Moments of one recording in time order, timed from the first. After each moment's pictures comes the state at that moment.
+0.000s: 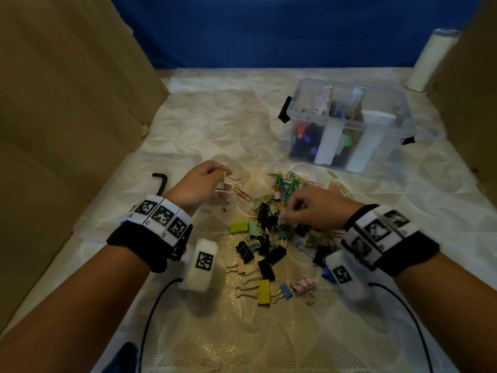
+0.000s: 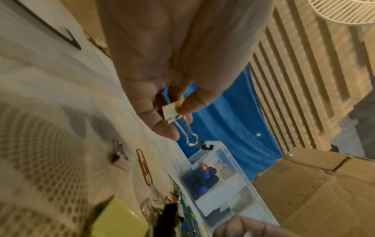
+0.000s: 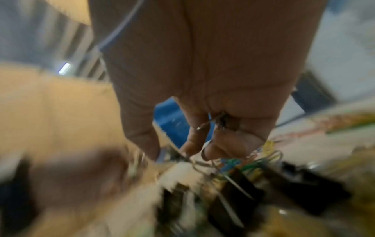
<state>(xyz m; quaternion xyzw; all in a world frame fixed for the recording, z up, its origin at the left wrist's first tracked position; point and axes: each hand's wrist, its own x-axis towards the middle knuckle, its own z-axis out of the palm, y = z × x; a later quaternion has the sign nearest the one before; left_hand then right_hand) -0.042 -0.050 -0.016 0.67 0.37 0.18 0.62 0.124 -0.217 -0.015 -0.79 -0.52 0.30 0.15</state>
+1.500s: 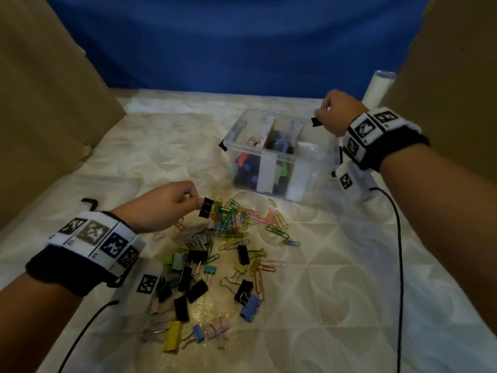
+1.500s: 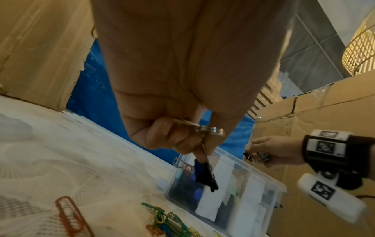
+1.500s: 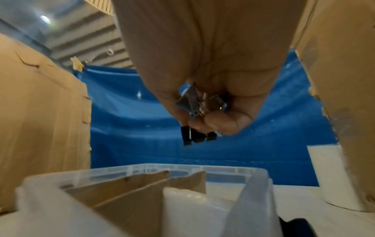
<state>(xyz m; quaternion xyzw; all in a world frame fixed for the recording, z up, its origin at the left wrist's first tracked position) 0.012 -0.090 0.025 0.91 0.30 0.02 0.30 0.331 -0.198 0.106 -0.91 -0.37 0.00 0.18</state>
